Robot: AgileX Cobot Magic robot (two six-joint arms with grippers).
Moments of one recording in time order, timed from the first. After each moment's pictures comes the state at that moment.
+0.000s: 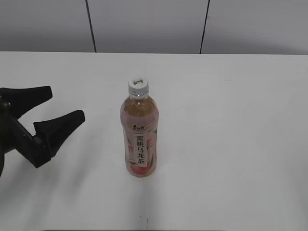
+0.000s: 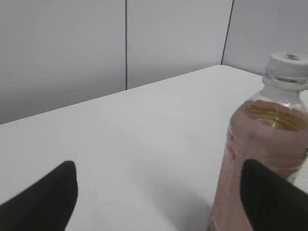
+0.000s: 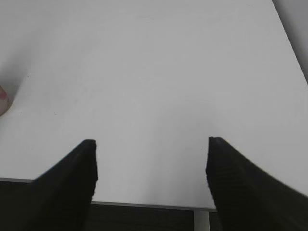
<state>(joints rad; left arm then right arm) -0.14 1.51 -0.18 0.64 -1.20 -0.22 0.06 -0.01 -0.51 0.06 1.10 -0.12</state>
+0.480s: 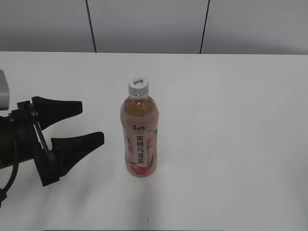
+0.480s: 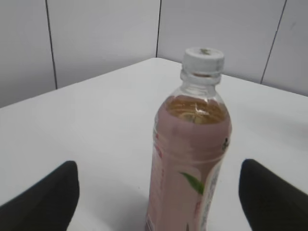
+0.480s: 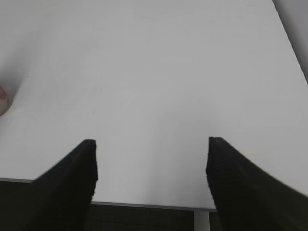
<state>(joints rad) -0.14 1.58 -0.26 0.94 -1.21 -0.35 0.06 -0.01 -0.51 0.06 1.10 -0.12</state>
